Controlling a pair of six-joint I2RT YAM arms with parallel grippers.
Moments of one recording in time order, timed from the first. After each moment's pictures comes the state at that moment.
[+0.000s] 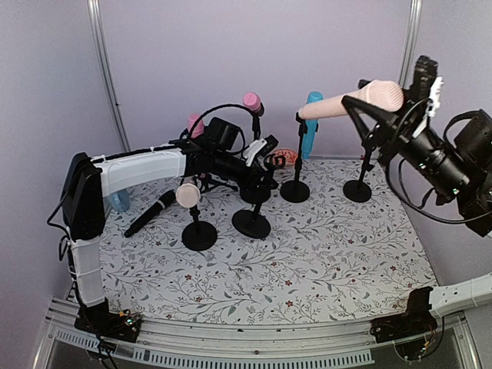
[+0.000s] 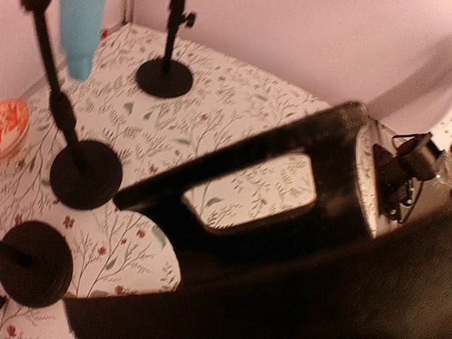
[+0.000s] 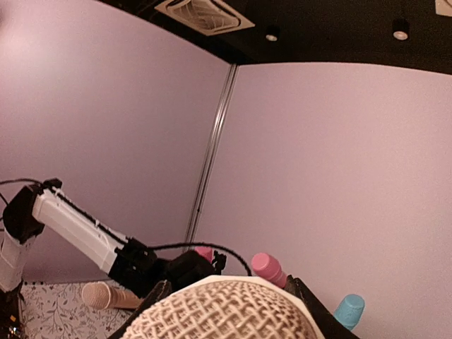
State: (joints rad) left arm -0.76 1.97 1.71 -0.32 0.57 0.05; right arm 1.13 0.93 1.14 0.09 0.24 -0.34
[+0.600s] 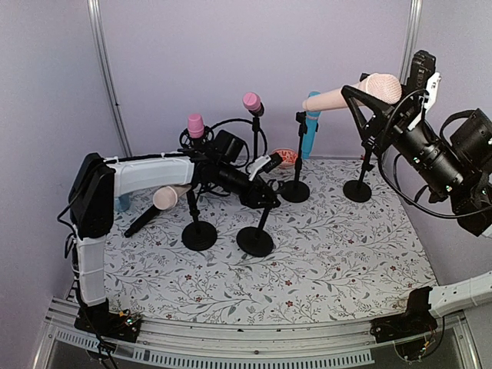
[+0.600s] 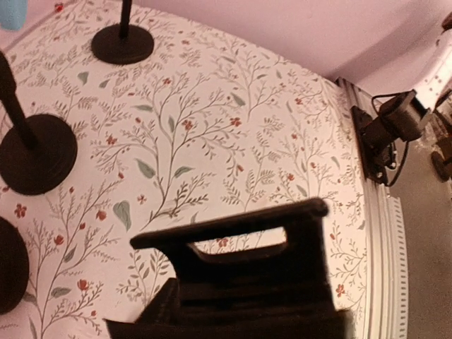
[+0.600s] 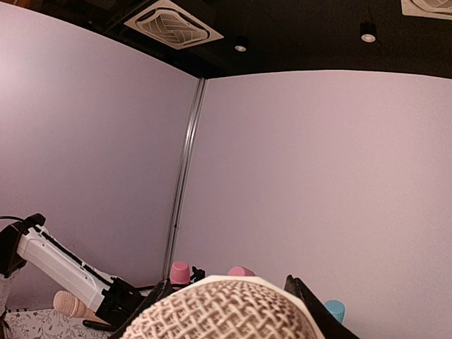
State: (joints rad) left arm -0.75 2.06 1.66 -0.34 0.68 0.12; right arm 1.13 0.93 1.16 0.22 0.32 -0.34
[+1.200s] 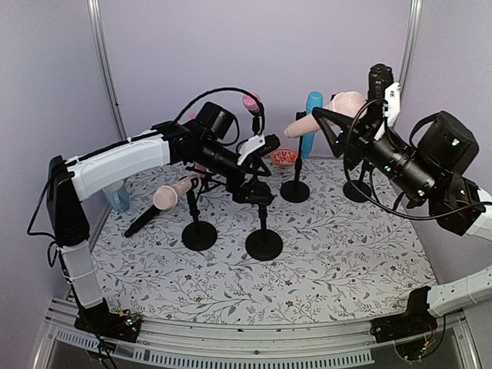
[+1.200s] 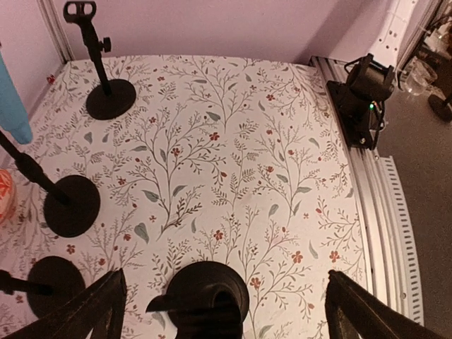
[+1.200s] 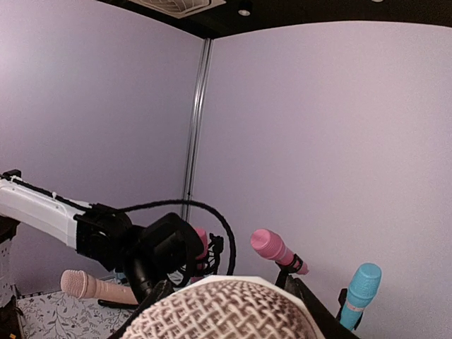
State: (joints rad) left arm -0.78 1.91 1.77 -0.61 0.65 0.42; right arm 1.13 1.00 1.14 0.19 0.34 -0.24
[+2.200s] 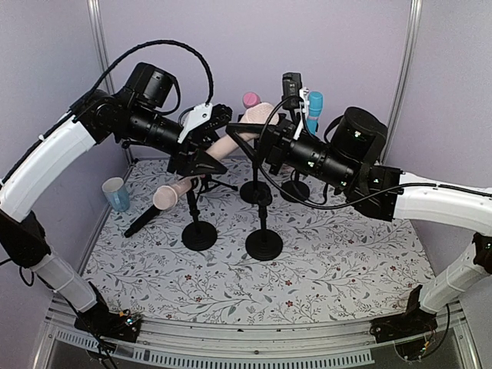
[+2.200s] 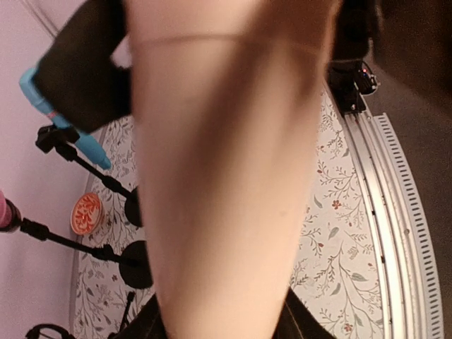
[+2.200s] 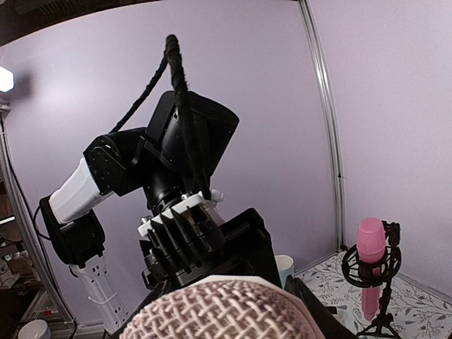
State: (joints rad) left arm -0.76 1.55 1.85 -1.00 0.52 0.73; right arm 1.08 1.45 1.27 0.46 -0.11 0.23
